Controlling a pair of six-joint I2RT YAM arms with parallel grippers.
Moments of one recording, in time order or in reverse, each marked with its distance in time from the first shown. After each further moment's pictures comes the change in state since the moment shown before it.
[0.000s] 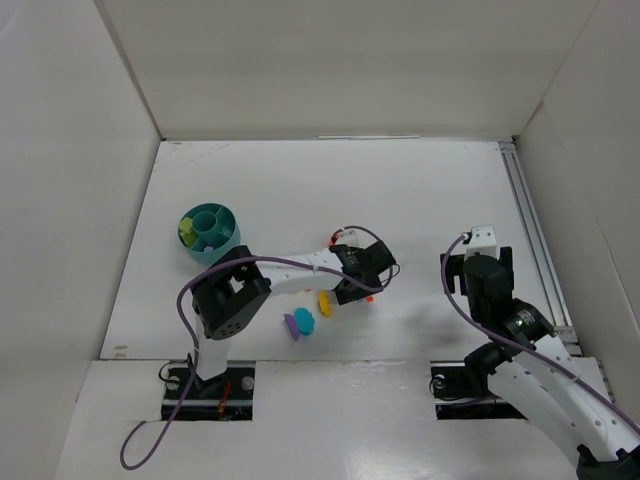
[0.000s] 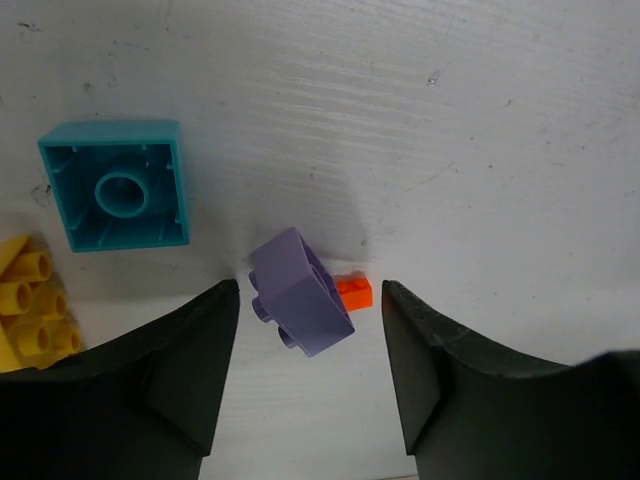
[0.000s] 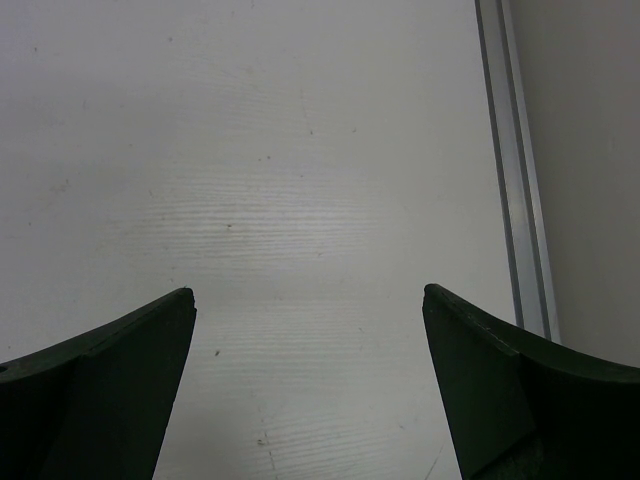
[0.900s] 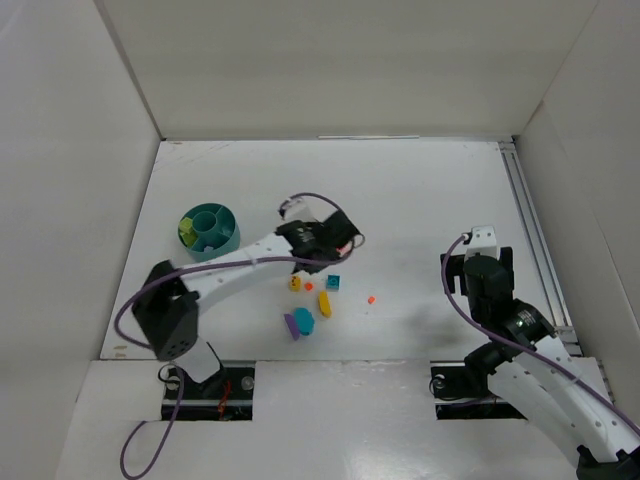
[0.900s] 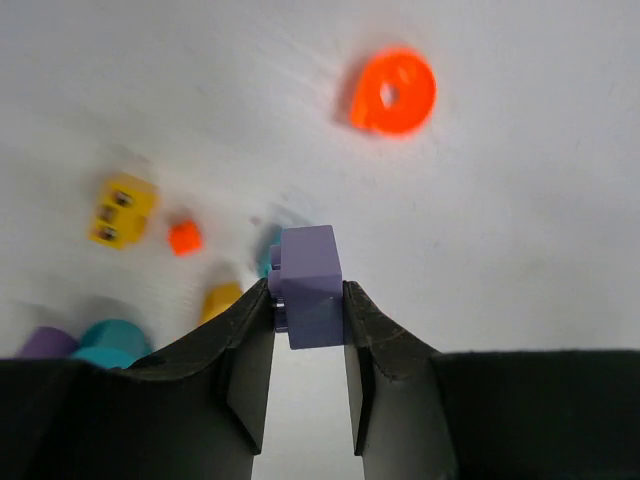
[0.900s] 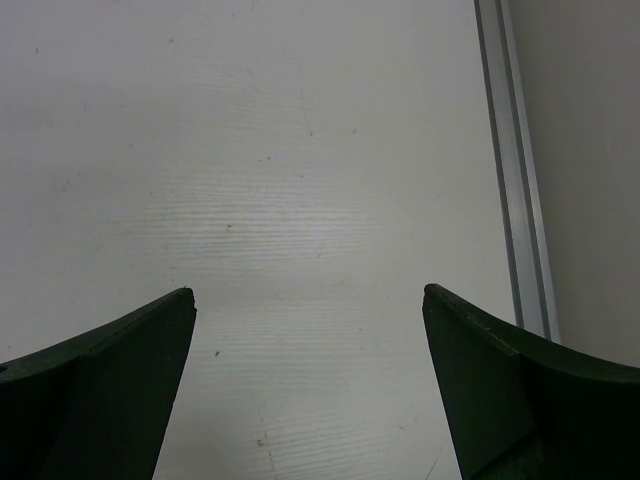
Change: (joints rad) left arm 0.075 -0.216 0.002 -0.211 -0.227 -0.065; right arm 0.000 -0.005 -0.002 0.001 -0.001 -0.001
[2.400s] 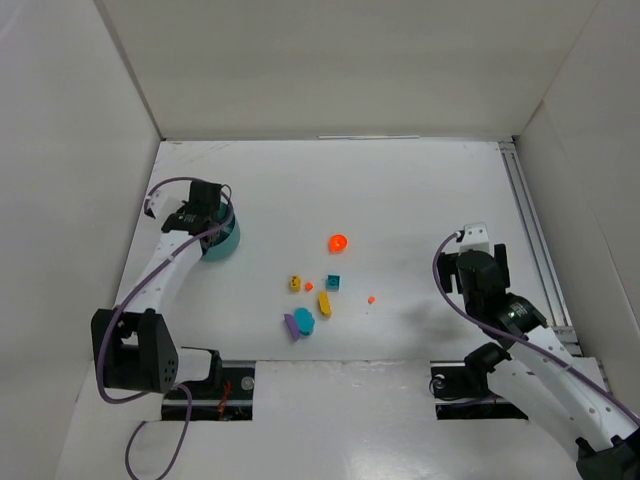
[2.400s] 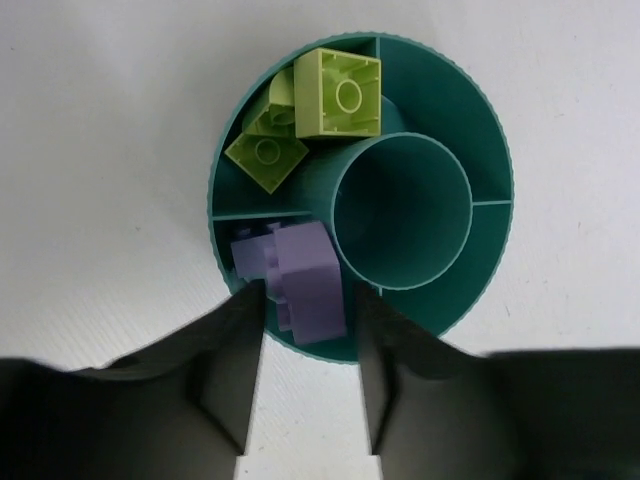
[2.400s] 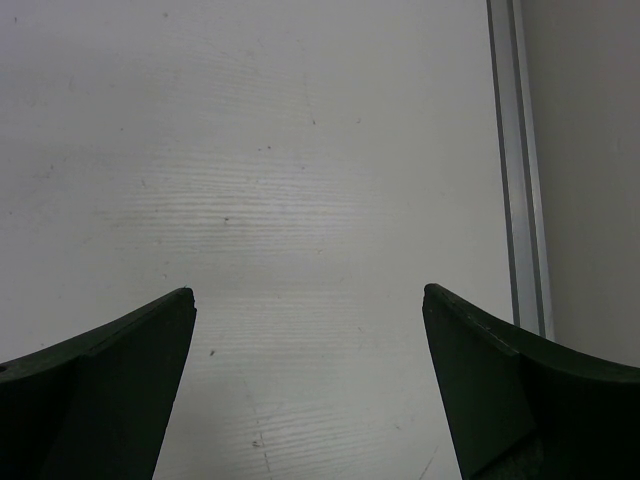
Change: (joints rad) left arm 0.888 -0.384 -0.316 0.171 -0.052 0.215; right arm -0.007 0.078 -0.002 0.029 -0.004 -0.018
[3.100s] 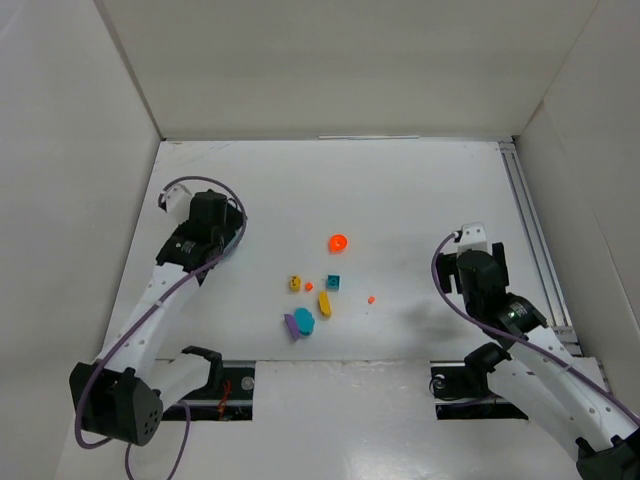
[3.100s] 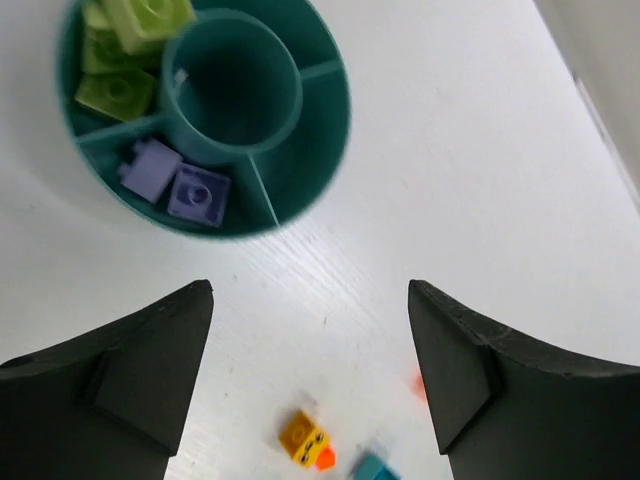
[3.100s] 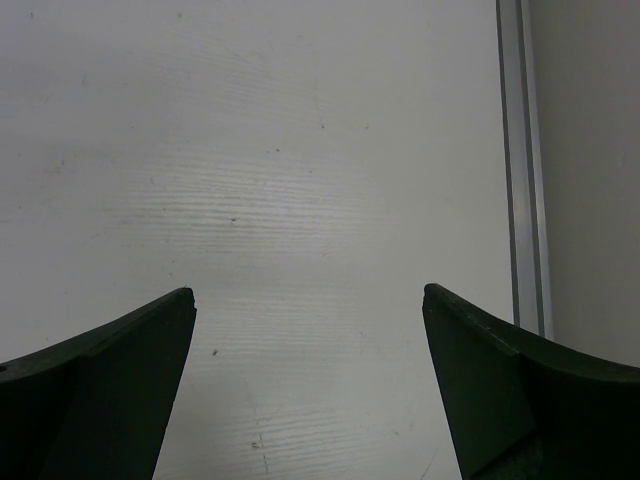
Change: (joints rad) left arm -0.117 -0.230 -0.069 0.095 0.127 0.164; right arm 0.000 0.000 0.000 0.005 -0.016 -0.019
